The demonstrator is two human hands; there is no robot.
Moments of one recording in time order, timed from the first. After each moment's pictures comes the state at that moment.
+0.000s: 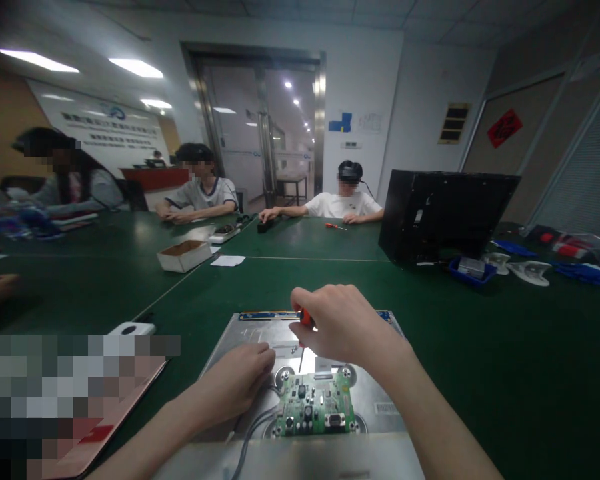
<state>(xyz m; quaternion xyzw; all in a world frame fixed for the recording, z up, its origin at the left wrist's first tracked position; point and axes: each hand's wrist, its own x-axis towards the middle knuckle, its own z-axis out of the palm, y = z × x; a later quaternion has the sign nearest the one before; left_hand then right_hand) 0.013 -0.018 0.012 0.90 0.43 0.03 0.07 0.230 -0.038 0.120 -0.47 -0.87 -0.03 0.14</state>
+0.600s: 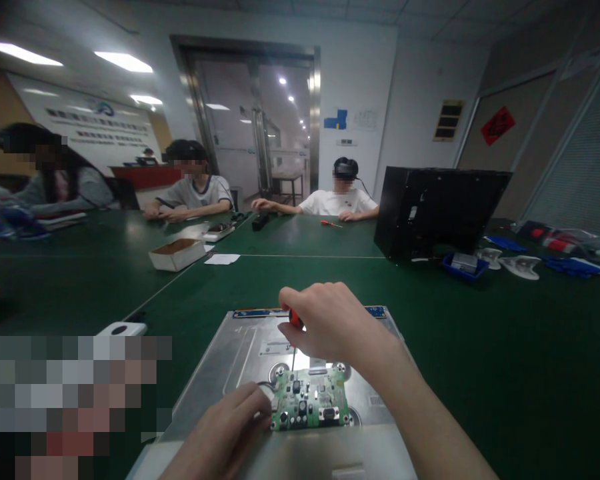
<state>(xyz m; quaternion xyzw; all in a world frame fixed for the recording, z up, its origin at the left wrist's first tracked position) 0.017 -0.074 -0.032 0.86 0.43 0.17 0.20 0.225 -0.038 0.119 -0.45 -0.88 -0.05 0.13</state>
